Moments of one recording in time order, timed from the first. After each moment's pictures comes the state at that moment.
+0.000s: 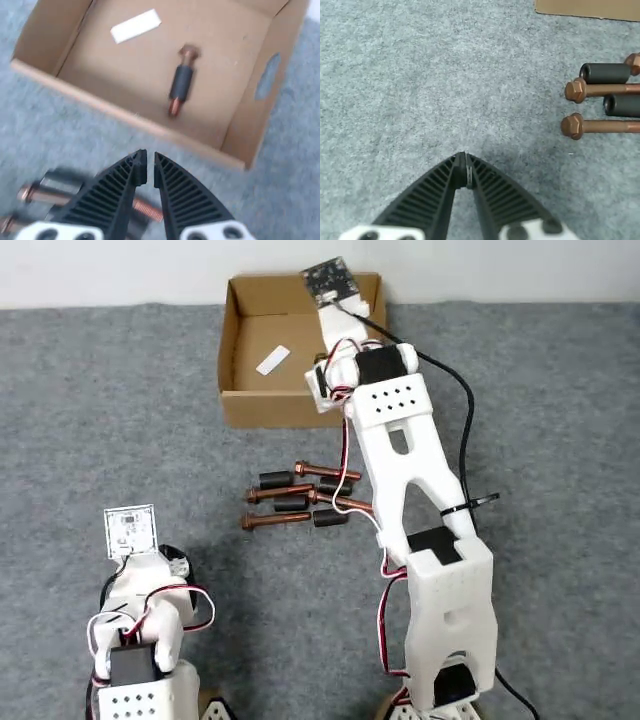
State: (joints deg) left arm -11.9 -99.1 97.1 59.6 8.5; right arm -20.7 32.6 -44.2 75.9 7.1
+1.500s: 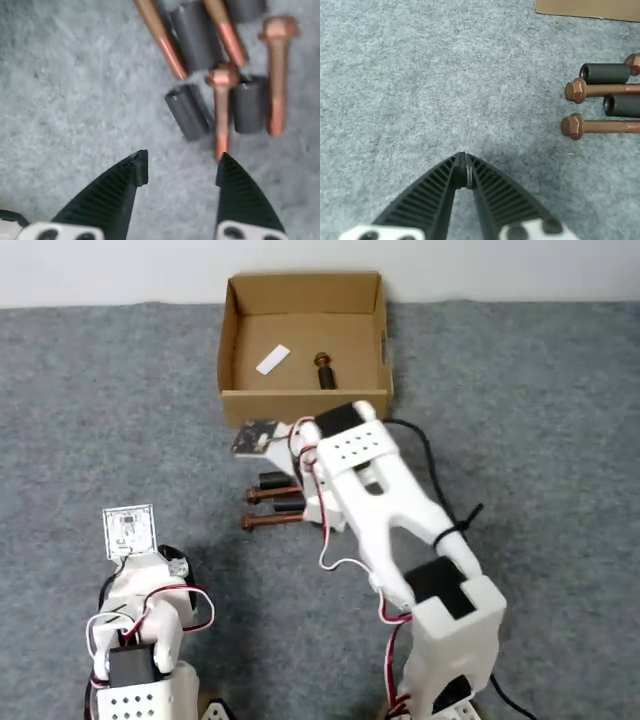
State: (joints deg) left arm -11.9 -99.1 97.1 59.6 8.6; right arm -29.9 18.7 -6.0 85.8 44.2
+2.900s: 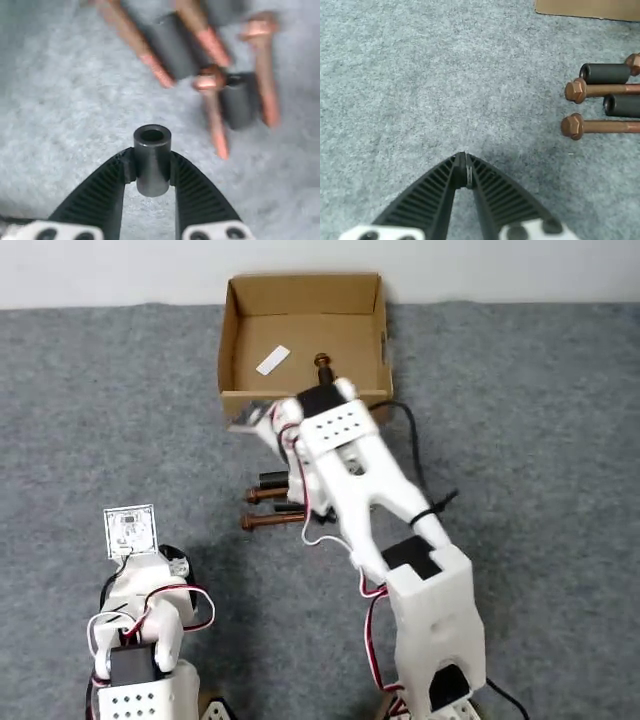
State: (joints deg) left arm -11.9 -99.1 97.1 59.6 8.6; right arm -28.9 30.3 -29.7 100.3 29.9
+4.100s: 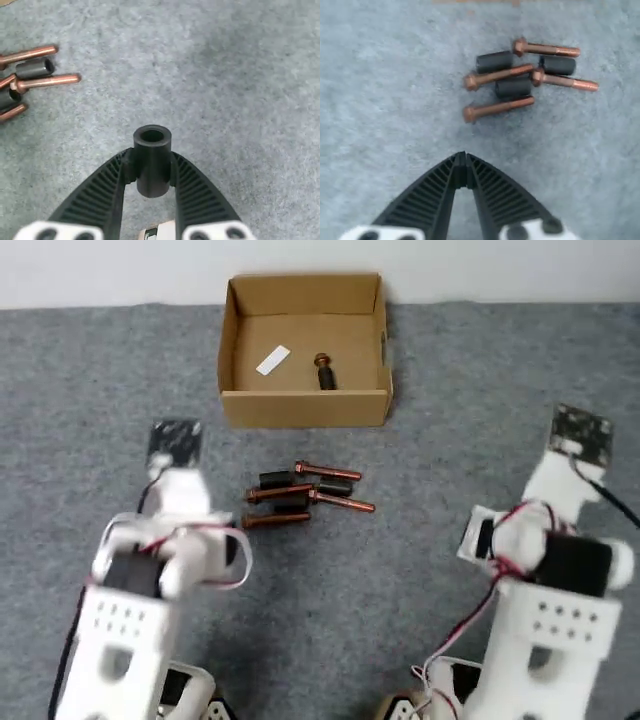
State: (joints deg) left arm 10.0 -45.9 45.0 76.0 20.0; right arm 9.8 -48.6 23.4 100.5 -9.4
